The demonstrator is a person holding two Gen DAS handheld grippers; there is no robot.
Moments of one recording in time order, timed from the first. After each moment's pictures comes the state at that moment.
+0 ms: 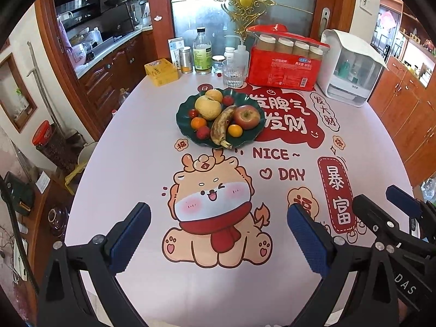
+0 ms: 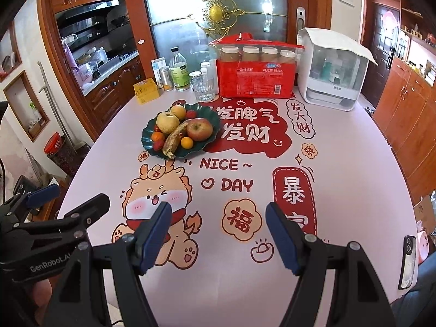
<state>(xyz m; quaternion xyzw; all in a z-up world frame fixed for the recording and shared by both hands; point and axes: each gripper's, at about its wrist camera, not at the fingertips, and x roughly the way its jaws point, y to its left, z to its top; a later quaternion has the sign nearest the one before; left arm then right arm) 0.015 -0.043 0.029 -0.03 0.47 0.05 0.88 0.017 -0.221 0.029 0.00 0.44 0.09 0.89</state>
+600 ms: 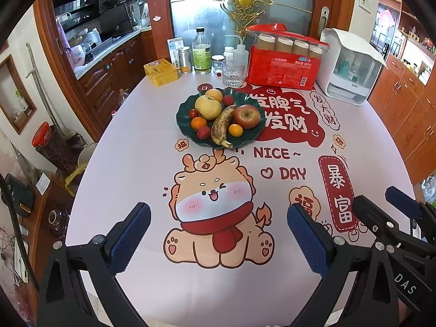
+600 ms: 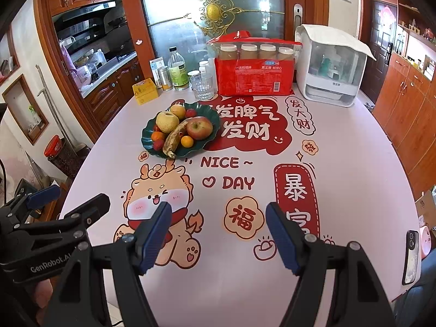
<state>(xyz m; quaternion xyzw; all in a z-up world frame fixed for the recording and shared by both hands) 0.015 -0.043 0.027 -0.03 0.47 0.05 0.88 0.016 -0.221 0.028 0.01 0.44 0.09 0.89</state>
